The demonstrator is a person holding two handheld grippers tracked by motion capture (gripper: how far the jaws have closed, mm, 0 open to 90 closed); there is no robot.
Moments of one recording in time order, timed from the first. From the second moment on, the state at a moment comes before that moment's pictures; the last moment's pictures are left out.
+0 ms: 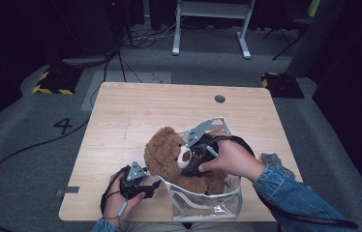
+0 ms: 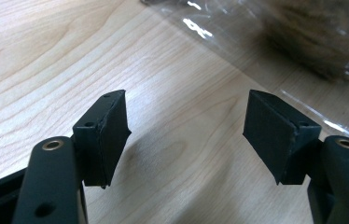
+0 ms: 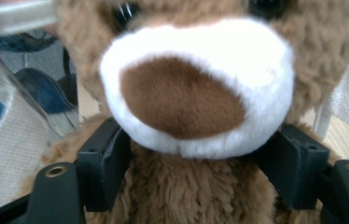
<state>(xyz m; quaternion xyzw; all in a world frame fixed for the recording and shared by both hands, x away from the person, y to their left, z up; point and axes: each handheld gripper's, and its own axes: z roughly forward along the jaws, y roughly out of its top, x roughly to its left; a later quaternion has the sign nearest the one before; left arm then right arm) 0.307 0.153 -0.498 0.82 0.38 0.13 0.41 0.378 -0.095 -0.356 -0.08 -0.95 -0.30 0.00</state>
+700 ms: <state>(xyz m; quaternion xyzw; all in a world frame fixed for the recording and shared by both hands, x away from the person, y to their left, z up) 0.302 0.130 -0.466 0.81 0.33 0.15 0.45 0.381 -0.089 -0.371 -0.09 -0.96 -0.27 0.00</state>
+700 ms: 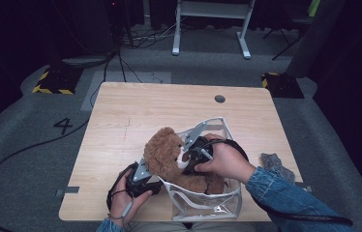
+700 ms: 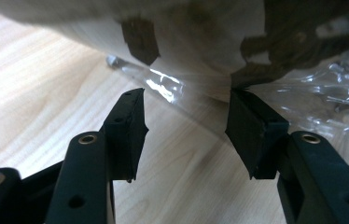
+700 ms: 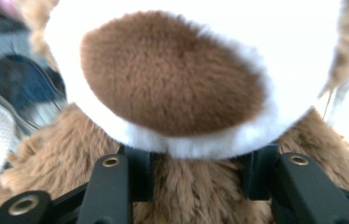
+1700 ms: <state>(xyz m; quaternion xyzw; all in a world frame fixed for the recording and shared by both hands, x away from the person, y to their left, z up) 0.302 0.167 -0.486 0.81 0.39 0.14 0.42 0.374 -0.119 -0.308 -0.13 -0.89 -0.44 -0.03</state>
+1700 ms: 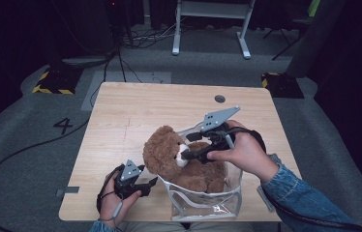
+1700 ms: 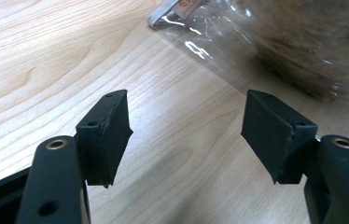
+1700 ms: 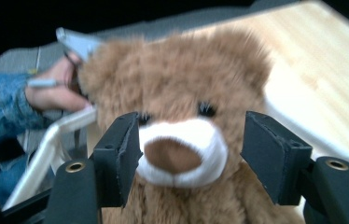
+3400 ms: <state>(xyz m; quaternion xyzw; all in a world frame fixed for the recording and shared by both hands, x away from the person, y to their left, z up) 0.301 0.227 -0.495 0.80 0.47 0.16 0.33 0.390 -0.364 -0.337 -0.38 -0.82 -0.40 -0.16</state>
